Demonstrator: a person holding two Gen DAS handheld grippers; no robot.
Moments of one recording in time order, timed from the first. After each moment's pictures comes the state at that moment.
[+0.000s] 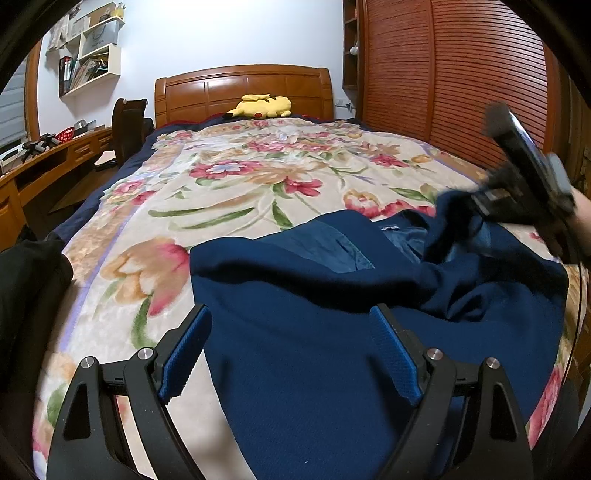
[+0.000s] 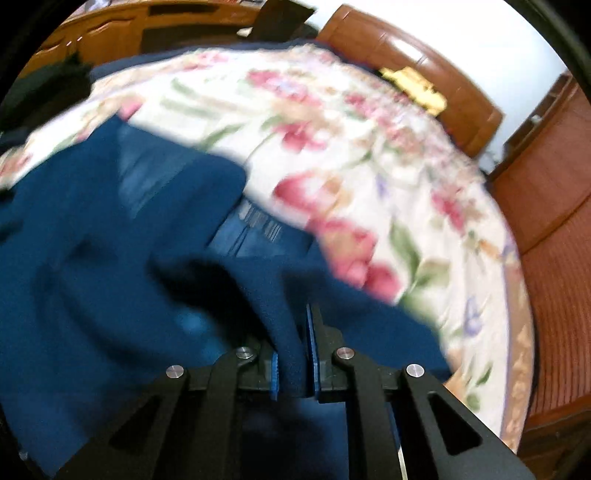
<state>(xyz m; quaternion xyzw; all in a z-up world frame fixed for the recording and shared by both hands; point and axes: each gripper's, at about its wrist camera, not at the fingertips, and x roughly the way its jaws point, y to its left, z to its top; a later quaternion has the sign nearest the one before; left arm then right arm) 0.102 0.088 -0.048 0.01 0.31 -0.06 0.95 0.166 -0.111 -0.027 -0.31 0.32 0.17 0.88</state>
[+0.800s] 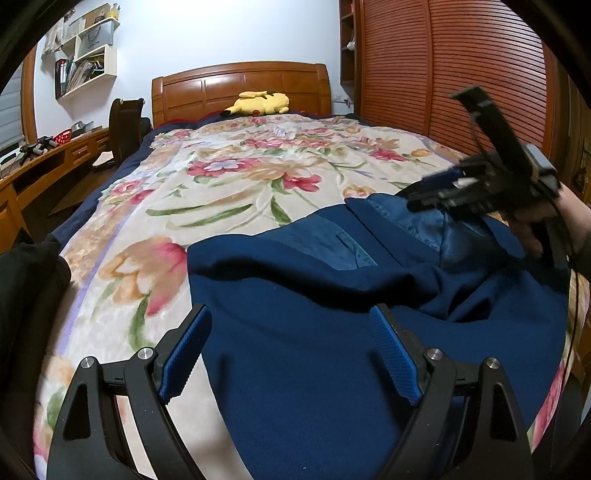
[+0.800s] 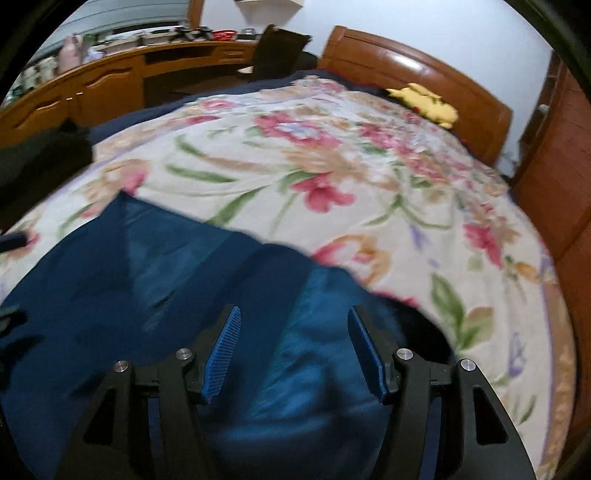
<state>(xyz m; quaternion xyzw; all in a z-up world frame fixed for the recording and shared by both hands) 0.106 0.083 -0.051 0.02 0.31 -0.06 0.95 0.184 -0.080 -0.017 -0.22 0.30 0.24 0.89</state>
